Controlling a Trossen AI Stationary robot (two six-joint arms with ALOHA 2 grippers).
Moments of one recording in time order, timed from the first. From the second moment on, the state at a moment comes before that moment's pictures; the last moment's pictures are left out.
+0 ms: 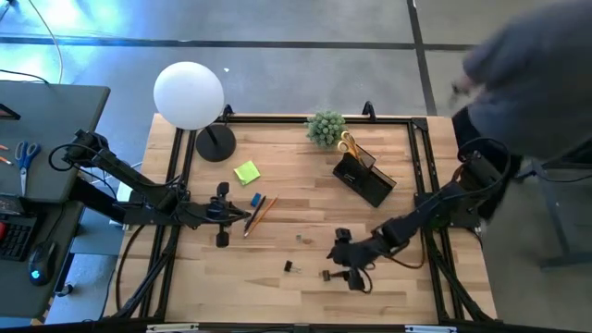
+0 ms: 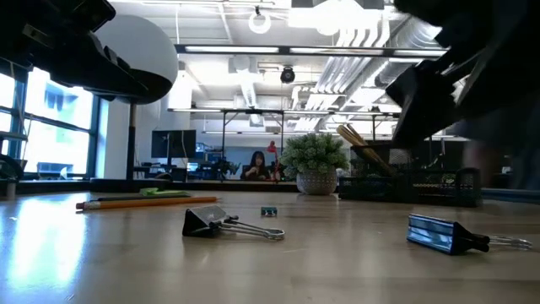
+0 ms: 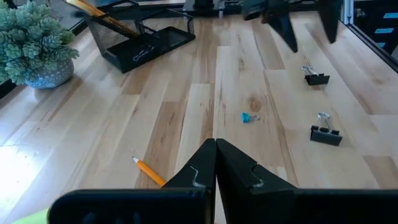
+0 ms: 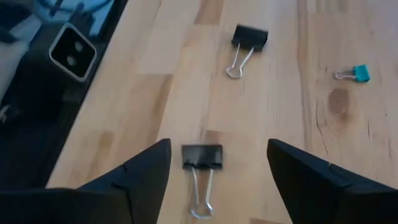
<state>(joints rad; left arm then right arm) -0.39 0.91 0.28 0.16 -0.56 -0.19 0.57 1.64 0.81 0.09 0.16 0.38</state>
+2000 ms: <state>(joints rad) -0.39 0.91 0.28 0.21 -0.64 -0.22 0.71 1.89 0.80 0.33 0.44 0.41</state>
